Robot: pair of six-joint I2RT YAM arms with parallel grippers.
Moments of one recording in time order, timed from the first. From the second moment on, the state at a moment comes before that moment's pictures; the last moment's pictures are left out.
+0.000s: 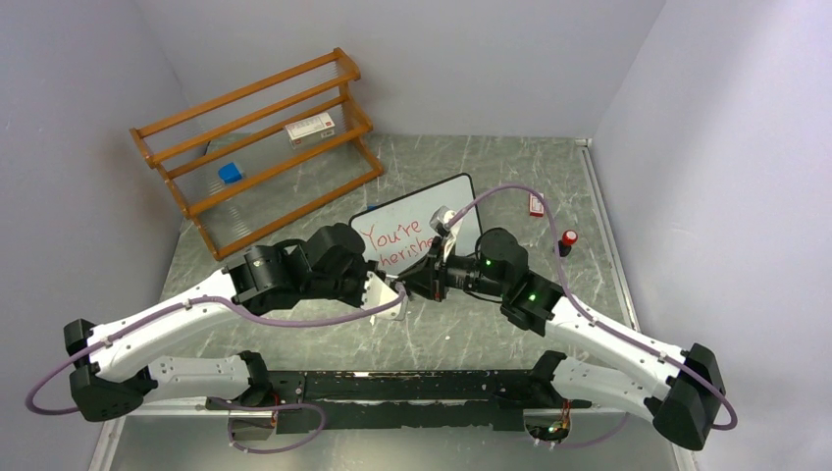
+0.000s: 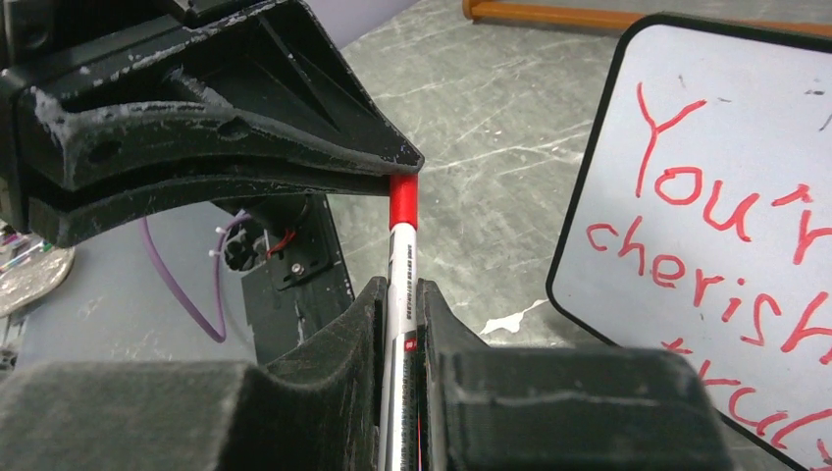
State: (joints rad) left arm -1.08 1.09 1.16 -0.85 -0.01 0.88; right arm 0.87 0.95 0.66 0.12 -0.40 0.28
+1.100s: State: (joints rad) left arm -1.22 1.03 1.14 -0.60 -0.63 -0.22; right arm 0.86 0.90 0.27 0.79 -0.18 0.28
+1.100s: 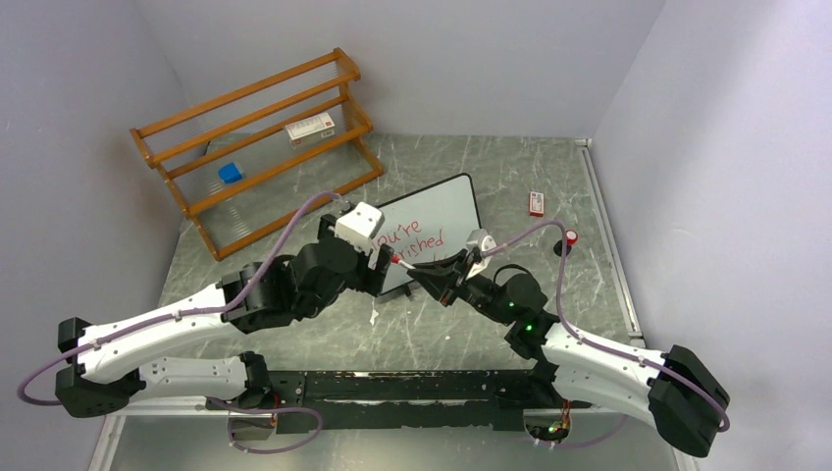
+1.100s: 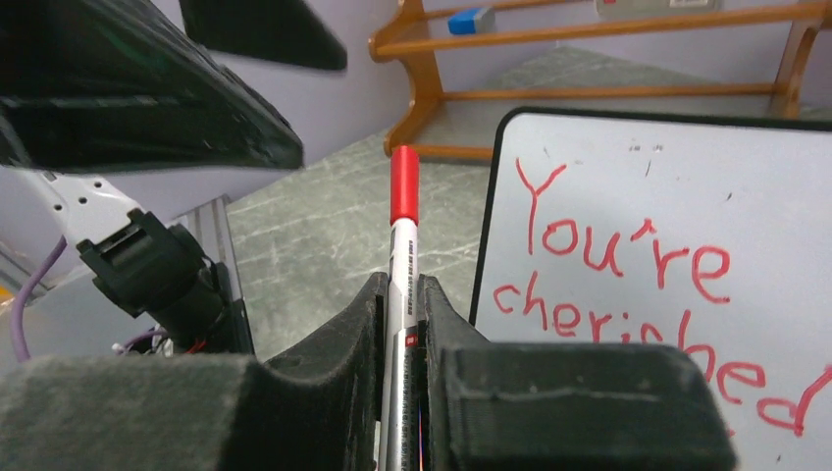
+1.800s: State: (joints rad) left arm -1.21 0.97 0.89 -0.25 -0.75 -1.06; right arm 0.86 0.96 0.21 1.05 -0.19 0.25
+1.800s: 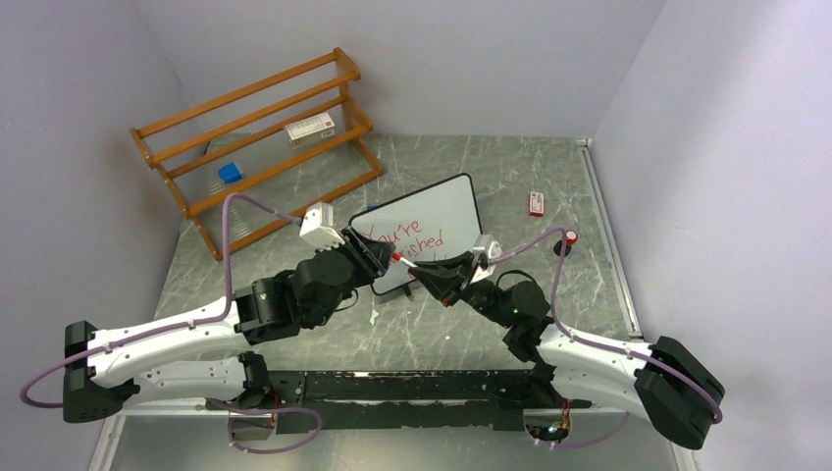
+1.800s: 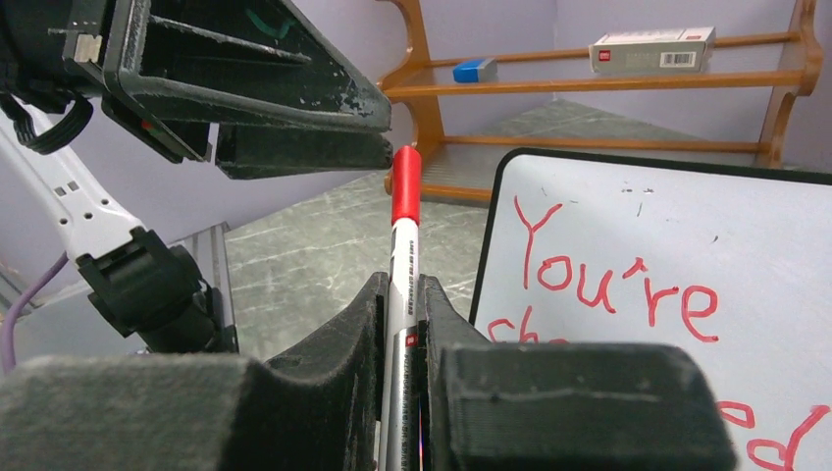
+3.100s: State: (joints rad) left arm -1.19 0.98 0.72 0.04 -0.74 -1.25; right arm 0.86 1.01 0.18 1.16 -0.18 0.31
